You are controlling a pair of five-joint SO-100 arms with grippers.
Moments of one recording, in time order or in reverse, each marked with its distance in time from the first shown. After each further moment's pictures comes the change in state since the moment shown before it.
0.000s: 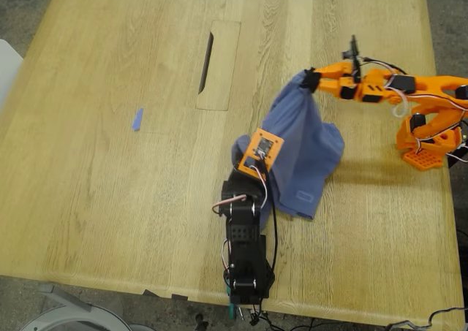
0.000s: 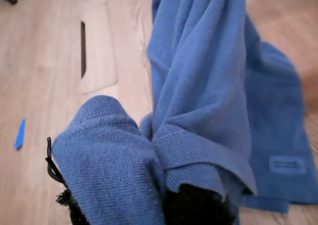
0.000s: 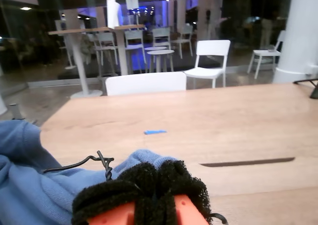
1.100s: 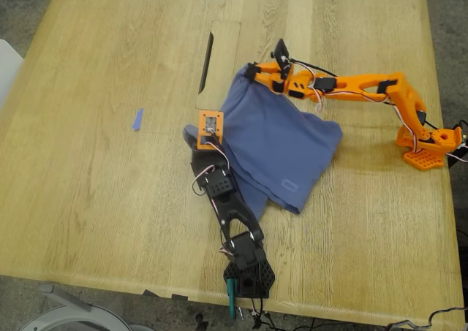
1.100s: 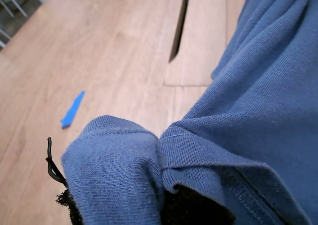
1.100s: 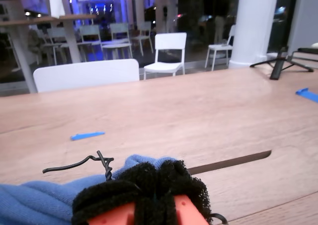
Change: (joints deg) arm 0 -22.5 -40.1 15.9 -67.0 0.0; arm 1 13.4 -78.3 -65.3 -14.9 -0.9
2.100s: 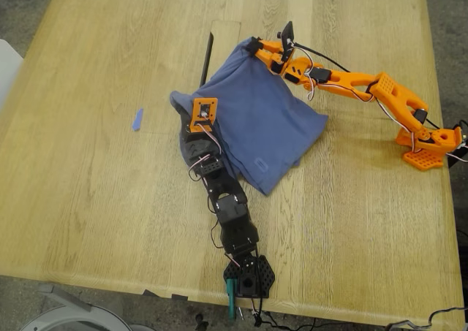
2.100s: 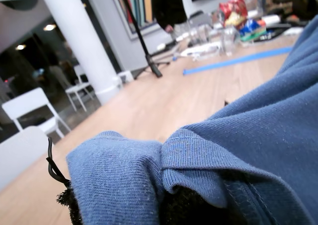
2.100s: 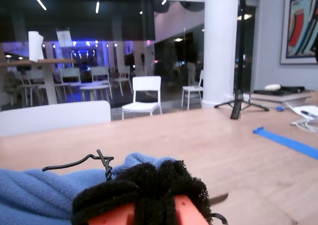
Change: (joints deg) arm 0 -0.1 -30.0 -12.3 -51.3 -2.1; arm 1 8.2 -13.3 -18.7 -7.0 -0.4
